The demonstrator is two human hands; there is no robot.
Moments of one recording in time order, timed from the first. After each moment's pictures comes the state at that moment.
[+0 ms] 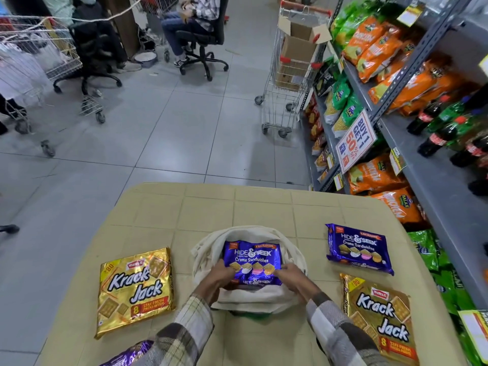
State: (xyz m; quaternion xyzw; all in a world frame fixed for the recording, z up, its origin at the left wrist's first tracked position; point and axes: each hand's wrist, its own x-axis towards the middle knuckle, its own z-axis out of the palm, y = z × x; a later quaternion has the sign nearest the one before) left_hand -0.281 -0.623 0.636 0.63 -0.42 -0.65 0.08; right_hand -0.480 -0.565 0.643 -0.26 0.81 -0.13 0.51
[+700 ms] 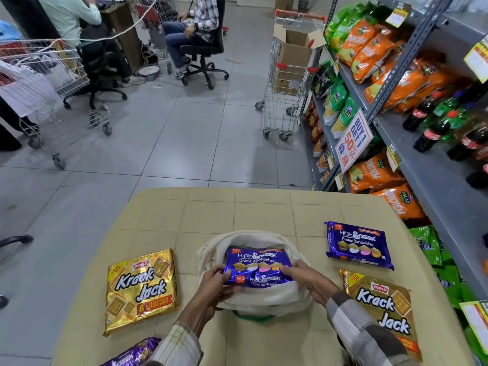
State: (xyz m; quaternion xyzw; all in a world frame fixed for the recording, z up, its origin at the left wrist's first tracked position) left_hand -0.260 -0.581 0.662 0.61 -0.24 -0.72 0.21; right_hand -0.504 -0.539 0.682 -0.18 0.75 -0.23 0.60
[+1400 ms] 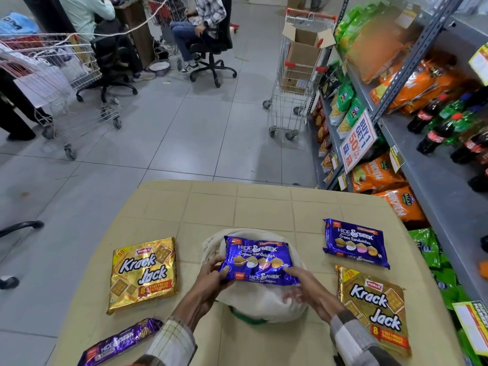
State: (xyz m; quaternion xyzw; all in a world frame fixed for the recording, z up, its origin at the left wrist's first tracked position) left_hand -0.258 -0.558 0.673 0.57 -0.25 -0.72 0.29; right_hand -0.509 -0.486 0.698 -0.21 0.68 -0.29 0.64
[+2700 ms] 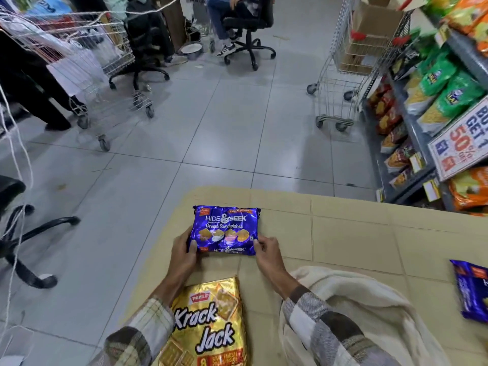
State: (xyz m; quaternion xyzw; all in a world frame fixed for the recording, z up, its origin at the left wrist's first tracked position) left_hand -0.036 -0.797 0.555 0.68 -0.54 -0.41 0.30; right_hand -0.260 -0.769 0.554 -0.44 0.73 -0.29 0.44
